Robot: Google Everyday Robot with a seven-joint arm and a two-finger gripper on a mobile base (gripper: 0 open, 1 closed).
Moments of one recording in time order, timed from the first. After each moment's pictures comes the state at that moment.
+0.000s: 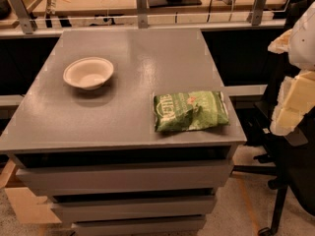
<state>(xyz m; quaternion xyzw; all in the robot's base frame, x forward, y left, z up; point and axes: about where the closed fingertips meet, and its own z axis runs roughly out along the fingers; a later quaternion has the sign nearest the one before) 0.438 -0.217 0.976 -0.60 0.78 -0.03 0.16</state>
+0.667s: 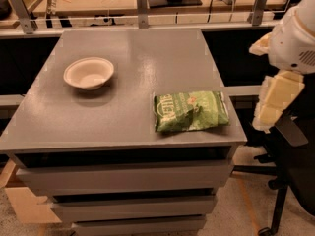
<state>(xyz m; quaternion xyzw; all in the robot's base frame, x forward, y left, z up) 0.461 -0.199 0.960 -0.62 0.76 -0.01 0.17</state>
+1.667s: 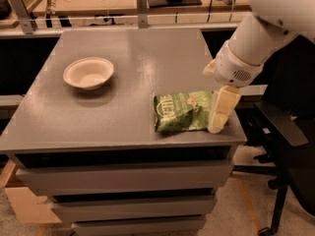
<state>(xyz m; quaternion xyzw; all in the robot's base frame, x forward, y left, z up) 0.520 -0.130 0.873 -0.67 0.73 0.07 0.15</state>
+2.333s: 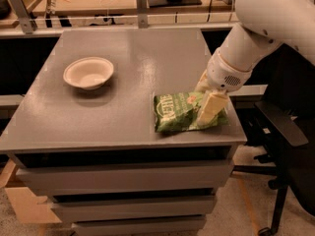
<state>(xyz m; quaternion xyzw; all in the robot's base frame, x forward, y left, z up) 0.532 -0.118 0.850 -0.67 0.72 0.08 0.15</state>
